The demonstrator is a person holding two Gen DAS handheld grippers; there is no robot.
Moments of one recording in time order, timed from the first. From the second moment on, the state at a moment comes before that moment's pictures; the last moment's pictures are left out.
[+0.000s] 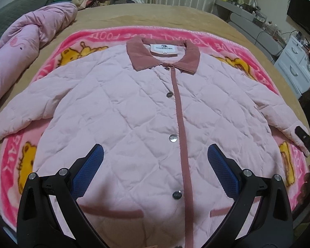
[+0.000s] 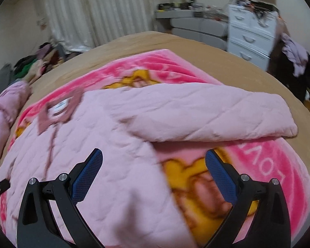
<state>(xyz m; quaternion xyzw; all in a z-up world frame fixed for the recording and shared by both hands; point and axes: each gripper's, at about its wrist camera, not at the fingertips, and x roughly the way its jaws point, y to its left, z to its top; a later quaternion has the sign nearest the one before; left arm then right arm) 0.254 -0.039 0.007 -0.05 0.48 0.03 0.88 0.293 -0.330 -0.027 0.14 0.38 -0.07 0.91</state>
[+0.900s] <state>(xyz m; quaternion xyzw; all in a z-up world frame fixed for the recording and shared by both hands) 0.293 -0.059 -0.036 -0.02 0.50 0.05 0.87 0.319 -0.557 -0.127 0.40 0.37 -0.25 0.80</state>
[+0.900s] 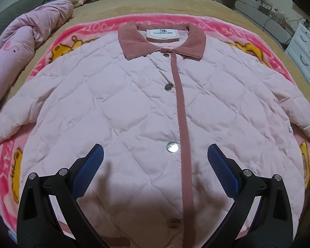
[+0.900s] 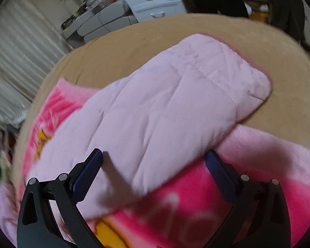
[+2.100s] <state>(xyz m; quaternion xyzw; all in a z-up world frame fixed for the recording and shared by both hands) 0.296 0.007 0.026 0.02 0.43 0.07 0.90 0.377 -0.421 0.086 0.21 0.20 -0.03 0.96</state>
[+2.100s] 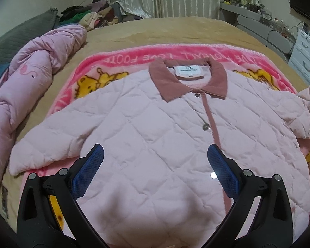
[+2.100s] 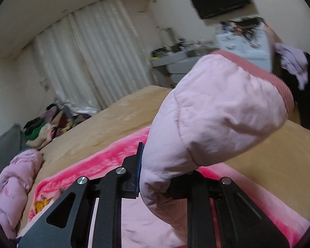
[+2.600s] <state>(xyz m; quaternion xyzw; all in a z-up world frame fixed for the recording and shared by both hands) 0.297 0.091 0.054 -0.05 0.41 0.12 0.90 0.407 -0.281 0.138 0.16 0.19 0.09 0.97</state>
